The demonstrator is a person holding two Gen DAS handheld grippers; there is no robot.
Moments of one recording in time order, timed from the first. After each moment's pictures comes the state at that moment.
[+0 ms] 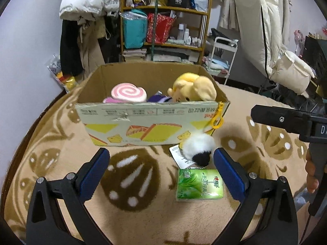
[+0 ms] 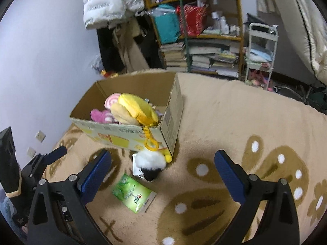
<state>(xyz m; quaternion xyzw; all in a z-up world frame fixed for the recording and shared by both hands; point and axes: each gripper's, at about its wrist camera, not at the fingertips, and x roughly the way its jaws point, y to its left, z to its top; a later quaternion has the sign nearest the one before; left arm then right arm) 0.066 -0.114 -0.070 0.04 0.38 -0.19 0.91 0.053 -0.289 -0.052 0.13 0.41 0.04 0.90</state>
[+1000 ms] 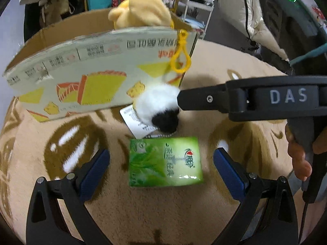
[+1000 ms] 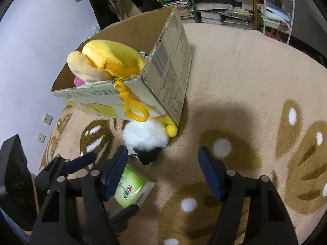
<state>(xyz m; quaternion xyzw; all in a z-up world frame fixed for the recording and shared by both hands) 0.068 -0.175 -0.141 0.09 0.48 -0.27 0.83 0.091 -0.286 -0.133 0.17 0.52 0.09 0.83</state>
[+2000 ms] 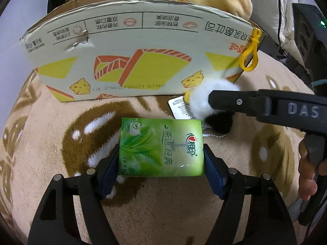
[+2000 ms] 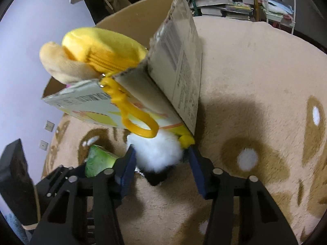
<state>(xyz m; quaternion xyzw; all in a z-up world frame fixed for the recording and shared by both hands) 0.097 -0.125 -0.165 0.07 0.51 -0.18 0.84 0.117 -0.267 -0.163 0.20 0.51 0.09 0.83</state>
